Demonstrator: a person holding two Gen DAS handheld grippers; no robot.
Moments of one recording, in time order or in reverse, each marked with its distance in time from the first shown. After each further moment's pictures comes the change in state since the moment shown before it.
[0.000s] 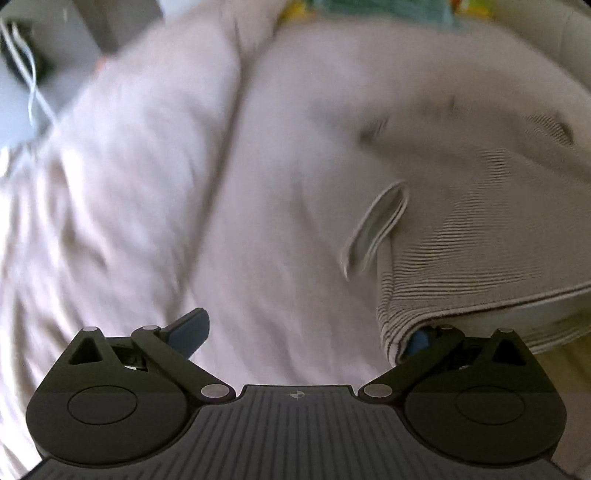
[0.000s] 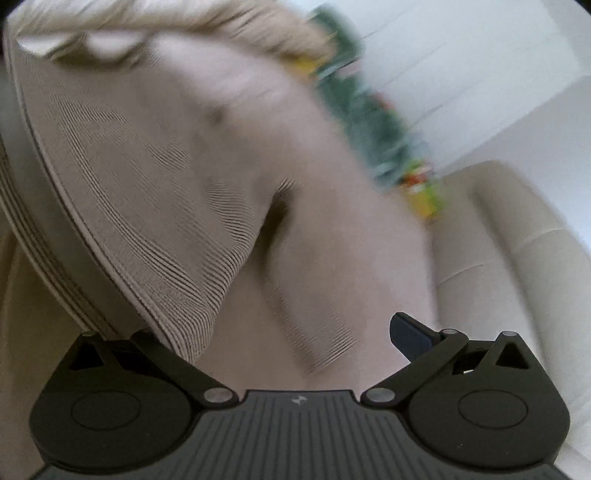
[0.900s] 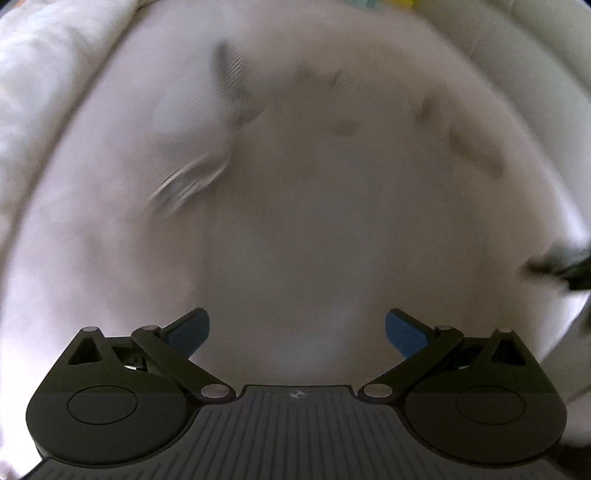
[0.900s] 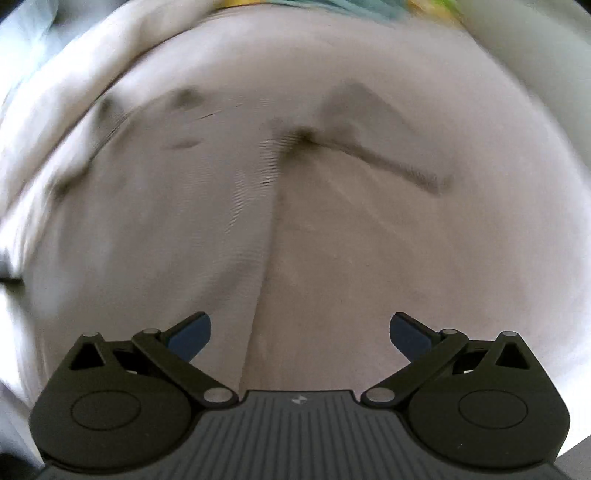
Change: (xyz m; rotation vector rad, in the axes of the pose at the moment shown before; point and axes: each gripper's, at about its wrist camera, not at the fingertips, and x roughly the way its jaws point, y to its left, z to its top) left arm -0.021 -0.075 -0.012 -0.059 0.018 -0.452; right arm 0.025 -0.033 -0.074 0.758 0.323 0.519
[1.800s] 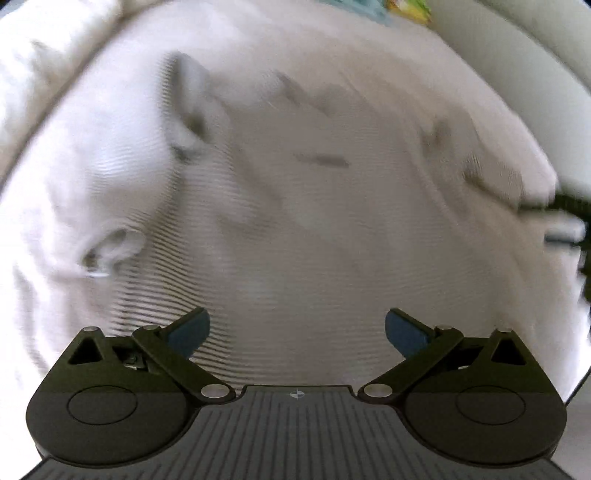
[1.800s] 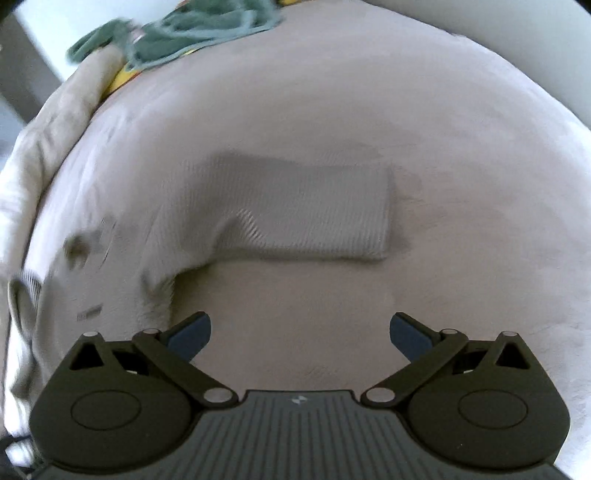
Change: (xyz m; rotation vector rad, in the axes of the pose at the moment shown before) left arm 0.058 0.000 0.040 -0.096 -0.030 0.038; right arm 0.029 -0.066 0.084 0.318 -0.164 0.019
